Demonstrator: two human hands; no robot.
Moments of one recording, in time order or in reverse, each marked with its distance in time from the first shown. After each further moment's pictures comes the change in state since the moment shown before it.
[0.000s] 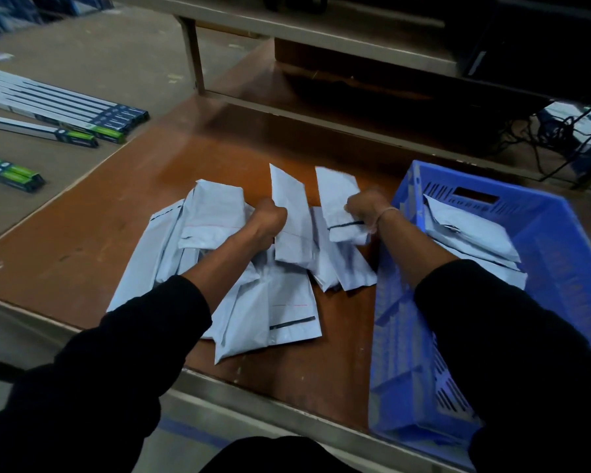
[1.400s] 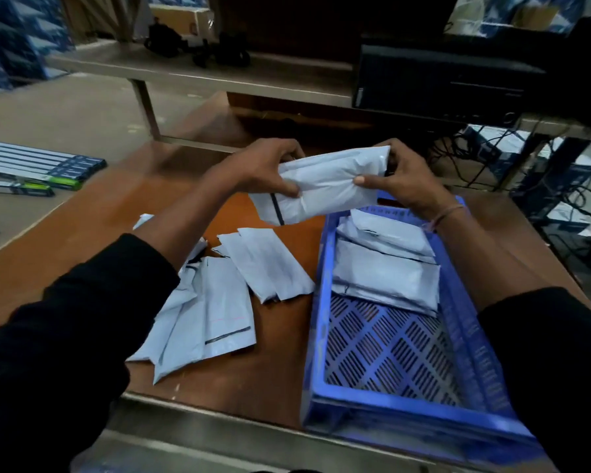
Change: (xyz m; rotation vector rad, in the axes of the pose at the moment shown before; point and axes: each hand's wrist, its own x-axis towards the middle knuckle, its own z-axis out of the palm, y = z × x) left_hand -0.079 0.165 0.041 0.845 -0.264 1.015; right_hand -0.071 0.068 -0.205 0.303 0.157 -0.661
